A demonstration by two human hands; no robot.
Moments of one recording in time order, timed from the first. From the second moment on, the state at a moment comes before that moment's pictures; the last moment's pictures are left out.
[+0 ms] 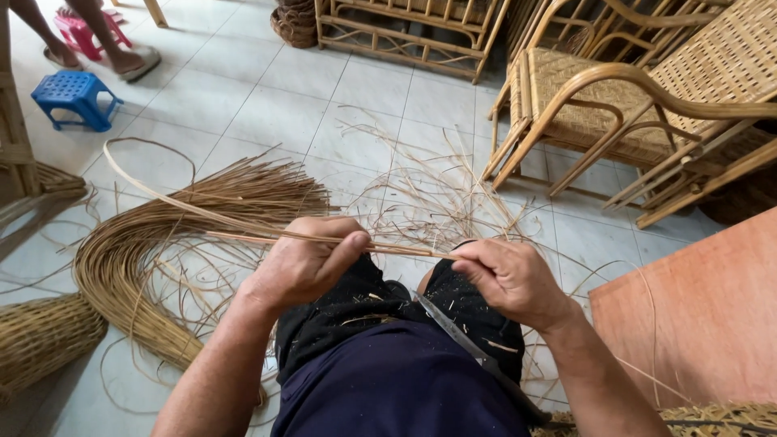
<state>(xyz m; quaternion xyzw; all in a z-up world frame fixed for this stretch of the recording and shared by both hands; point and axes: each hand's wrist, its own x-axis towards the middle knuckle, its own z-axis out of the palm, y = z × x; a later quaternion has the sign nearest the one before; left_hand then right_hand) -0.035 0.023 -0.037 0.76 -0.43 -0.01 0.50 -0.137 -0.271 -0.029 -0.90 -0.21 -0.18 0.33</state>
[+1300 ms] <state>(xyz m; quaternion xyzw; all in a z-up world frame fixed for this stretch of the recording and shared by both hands) -0.034 0.011 -0.091 0.74 -0.42 0.22 0.48 -0.142 -0.254 -0.051 -0.93 -0.15 -0.05 0.32</state>
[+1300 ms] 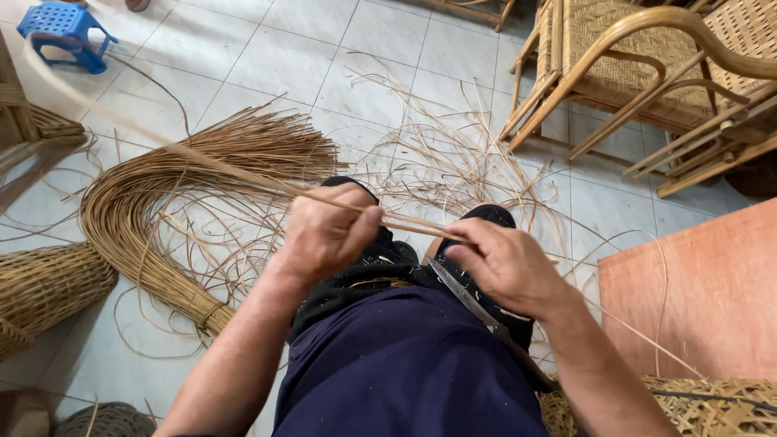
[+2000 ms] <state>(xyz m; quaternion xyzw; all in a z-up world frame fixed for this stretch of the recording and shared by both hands) -0.030 0.044 -0.108 0.74 -0.33 0.09 0.58 -0.145 -0.275 -0.054 -0.94 -0.10 -0.09 0.32</state>
